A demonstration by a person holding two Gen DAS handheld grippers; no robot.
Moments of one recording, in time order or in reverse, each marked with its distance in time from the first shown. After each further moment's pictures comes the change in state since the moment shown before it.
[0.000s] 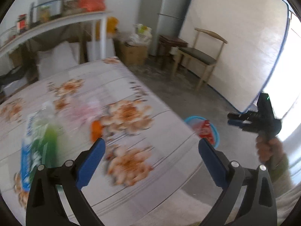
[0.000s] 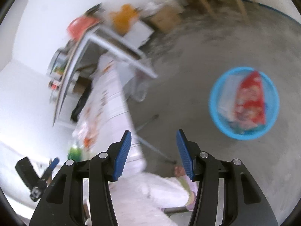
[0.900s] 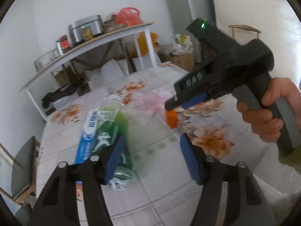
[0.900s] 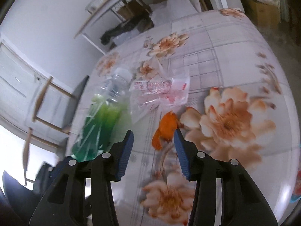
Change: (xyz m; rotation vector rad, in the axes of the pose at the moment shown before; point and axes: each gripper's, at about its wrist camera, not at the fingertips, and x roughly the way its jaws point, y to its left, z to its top) left arm -0.008 0.055 -0.066 0.115 -0.126 0.434; right arm 0.242 0.249 -0.038 -0.530 0.355 0.004
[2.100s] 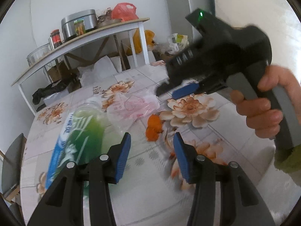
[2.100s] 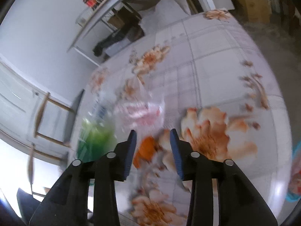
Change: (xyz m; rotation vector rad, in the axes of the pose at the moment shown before) left arm 0.047 -0.033 0.021 -0.040 0.028 -0.046; right arm -0.018 -0.055 0.035 0.136 -0.040 0.118
